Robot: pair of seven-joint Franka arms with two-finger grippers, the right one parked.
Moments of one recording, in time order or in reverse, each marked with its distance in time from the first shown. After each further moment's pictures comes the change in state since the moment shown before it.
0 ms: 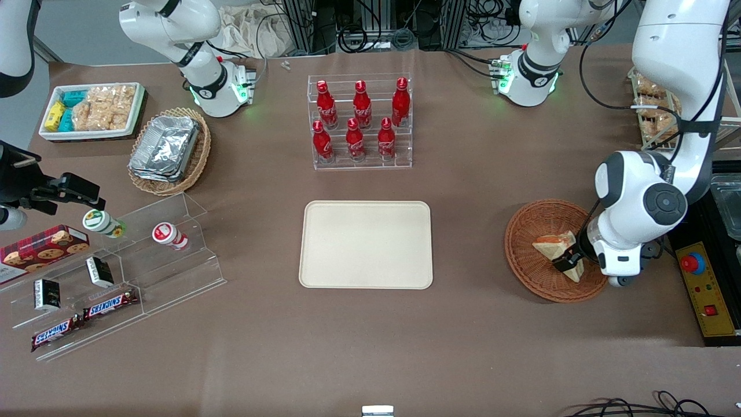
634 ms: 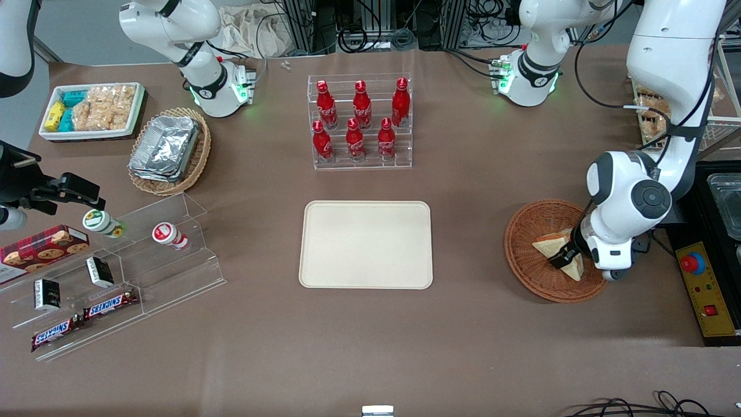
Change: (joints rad) arm 0.000 0.007 0.022 -0.096 0.000 0.130 -0.001
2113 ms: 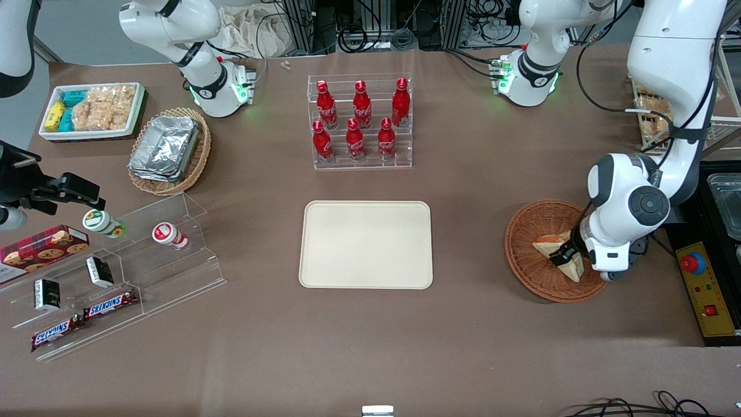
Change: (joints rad) arm -0.005 0.012 -0.002 0.035 0.043 -0.089 -0.019
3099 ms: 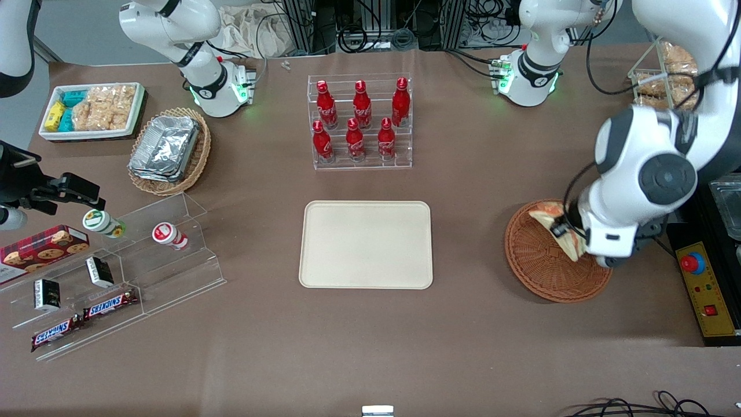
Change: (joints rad) arm -0.007 -0.161 -0.231 0.362 0.002 -0.685 0.005
